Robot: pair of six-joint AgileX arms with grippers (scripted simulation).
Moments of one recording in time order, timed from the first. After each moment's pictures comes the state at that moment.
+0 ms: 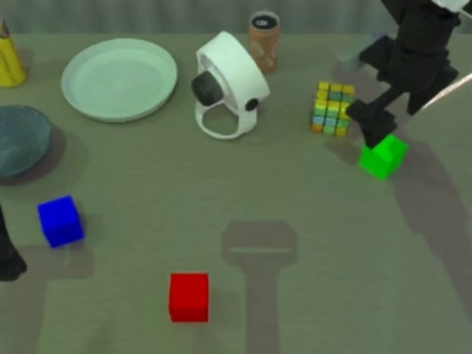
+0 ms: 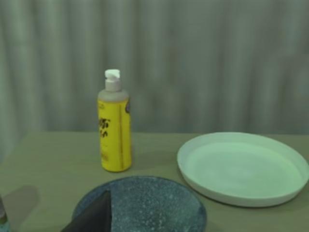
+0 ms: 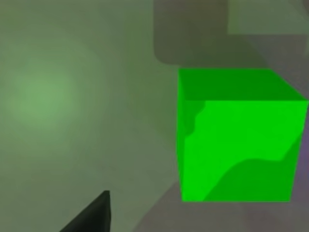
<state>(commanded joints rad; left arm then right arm) 0.02 0.00 0.00 0.00 0.00 0.00 0.25 2.42 2.19 -1.34 0.01 -0.49</state>
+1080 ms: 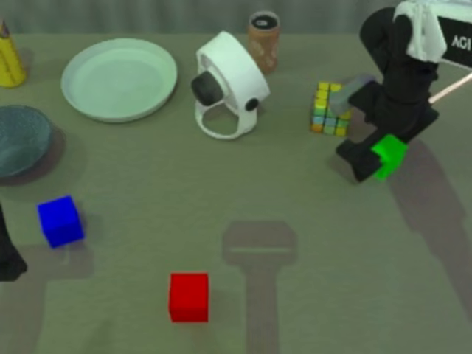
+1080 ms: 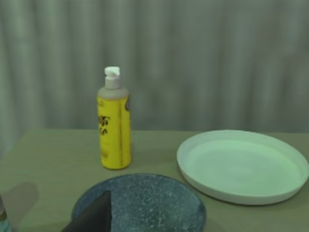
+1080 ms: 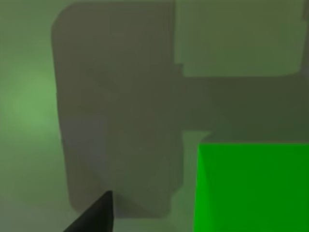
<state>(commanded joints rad) 0.02 0.00 0.00 0.00 0.00 0.00 0.25 2.48 1.97 -1.06 0.01 -0.49</state>
